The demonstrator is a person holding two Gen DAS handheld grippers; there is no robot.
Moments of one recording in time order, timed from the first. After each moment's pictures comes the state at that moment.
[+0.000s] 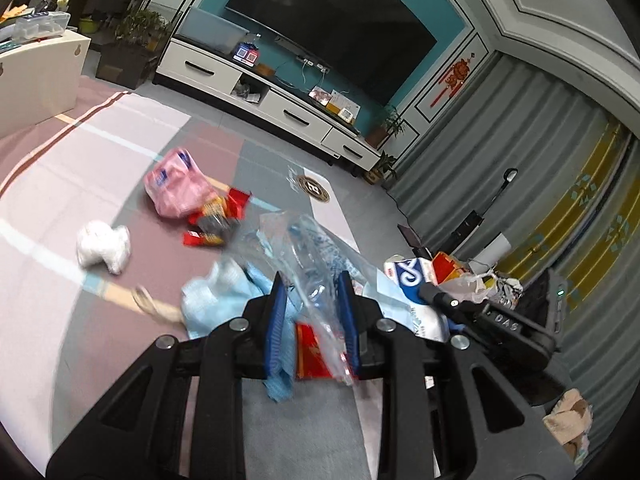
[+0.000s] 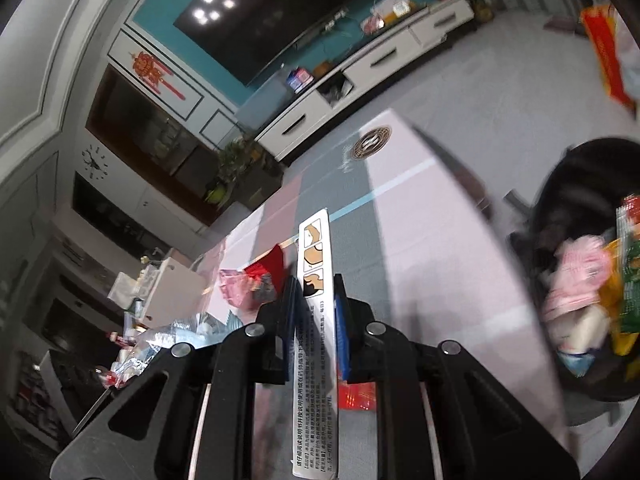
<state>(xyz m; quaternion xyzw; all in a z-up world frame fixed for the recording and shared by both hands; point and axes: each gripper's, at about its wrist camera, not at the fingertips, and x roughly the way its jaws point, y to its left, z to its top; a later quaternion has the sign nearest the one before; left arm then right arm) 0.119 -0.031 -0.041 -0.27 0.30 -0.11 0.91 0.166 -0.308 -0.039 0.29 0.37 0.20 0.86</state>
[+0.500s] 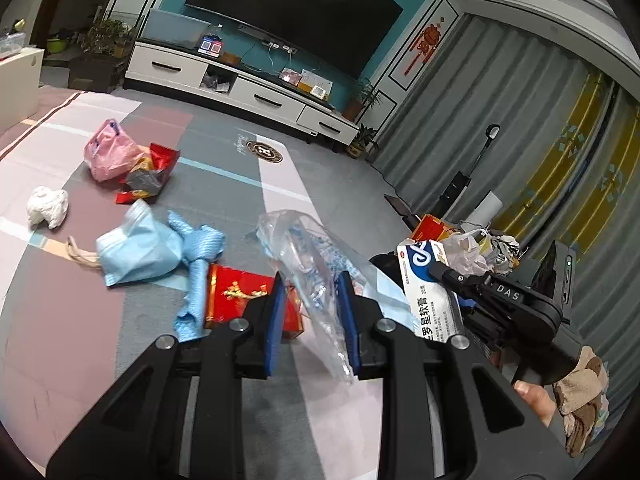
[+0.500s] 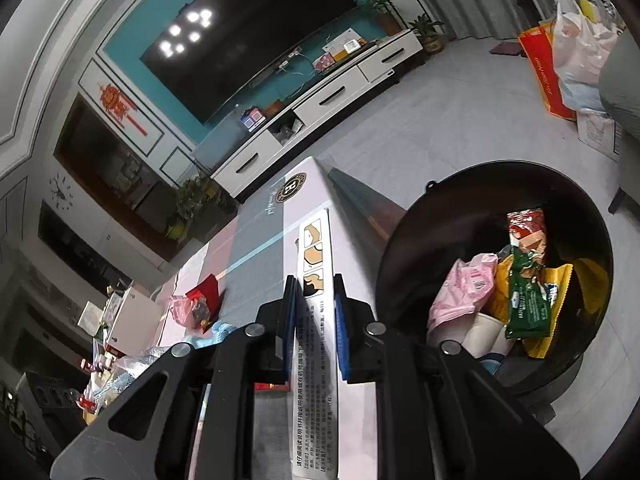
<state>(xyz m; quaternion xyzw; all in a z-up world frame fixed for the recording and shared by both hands) 0.105 -0.118 -0.038 -0.22 0.31 -0.14 0.91 0.129 -0.400 -0.046 0.30 0.34 0.12 0.88</state>
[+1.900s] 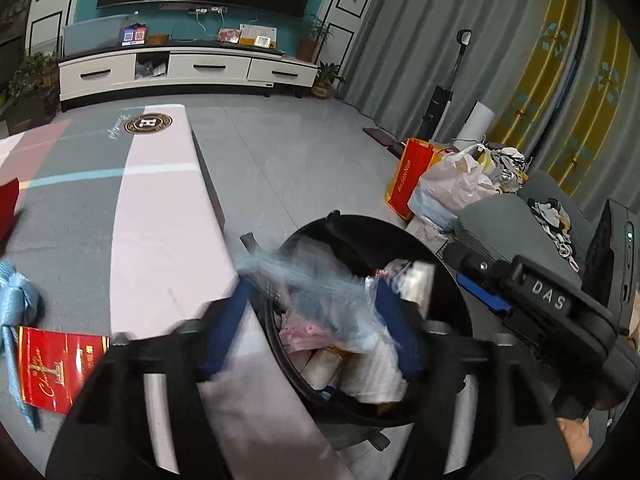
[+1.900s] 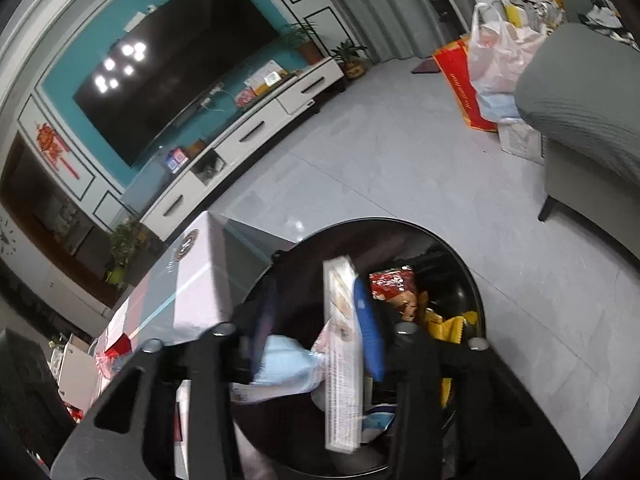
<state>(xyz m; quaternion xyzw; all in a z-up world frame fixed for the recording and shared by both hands) 0.203 -0.289 -0.075 -0.09 0.38 -0.20 0.90 0.141 -0.495 -0.077 0.30 0.33 -0.03 0.89</state>
